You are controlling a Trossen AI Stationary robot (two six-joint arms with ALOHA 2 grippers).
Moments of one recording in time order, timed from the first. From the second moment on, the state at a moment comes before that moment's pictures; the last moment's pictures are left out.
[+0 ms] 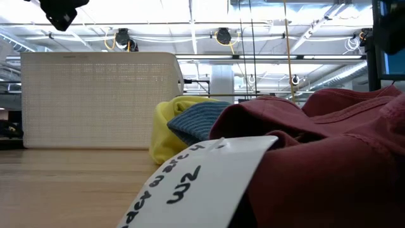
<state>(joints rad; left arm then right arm) -0.49 0.50 0.58 -0.31 -0.34 -0.37 0.63 1.11 0.70 -0.73 -0.24 1.33</state>
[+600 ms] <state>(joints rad) -0.53 0.50 0.58 -0.28 -0.34 -0.38 0.63 1.11 0.62 -0.65 -0.24 1.38</state>
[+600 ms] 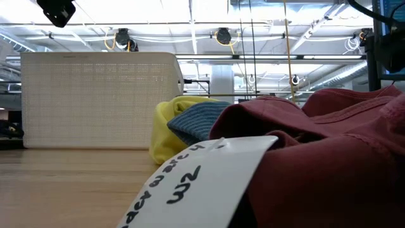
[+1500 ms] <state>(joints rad) -0.53 0.50 0.58 -0.23 -0.34 -0.41 0.62 0.94 0.62 0.10 -0.12 1.04</state>
